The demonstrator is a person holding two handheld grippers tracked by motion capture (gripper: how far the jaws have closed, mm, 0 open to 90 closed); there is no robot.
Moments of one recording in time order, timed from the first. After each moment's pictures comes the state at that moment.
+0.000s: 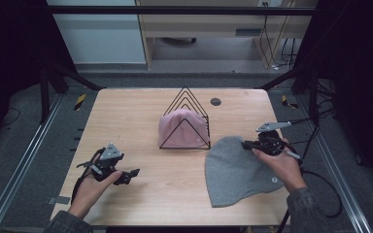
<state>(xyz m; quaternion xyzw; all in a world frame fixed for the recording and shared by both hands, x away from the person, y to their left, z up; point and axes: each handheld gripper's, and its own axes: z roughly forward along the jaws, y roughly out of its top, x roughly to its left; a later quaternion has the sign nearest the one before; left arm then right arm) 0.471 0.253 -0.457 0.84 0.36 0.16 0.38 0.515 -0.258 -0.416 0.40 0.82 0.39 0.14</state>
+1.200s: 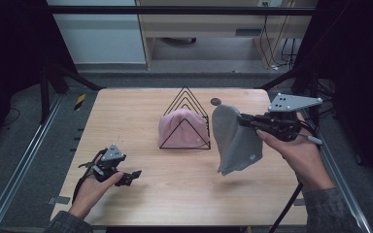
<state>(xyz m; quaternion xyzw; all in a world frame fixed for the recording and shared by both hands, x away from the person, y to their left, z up) 0.470 0.248 -0.457 0.84 0.35 0.14 0.38 0.464 -0.224 -0.262 0.27 0.80 0.50 0.20</state>
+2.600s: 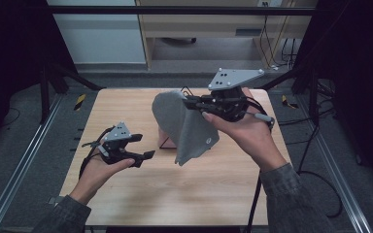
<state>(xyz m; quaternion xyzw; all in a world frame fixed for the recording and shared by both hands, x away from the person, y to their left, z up) 0.481 0.208 -0.370 0.83 0.28 0.15 0.46 0.475 -0.103 -0.208 0.18 0.81 0.53 0.19</state>
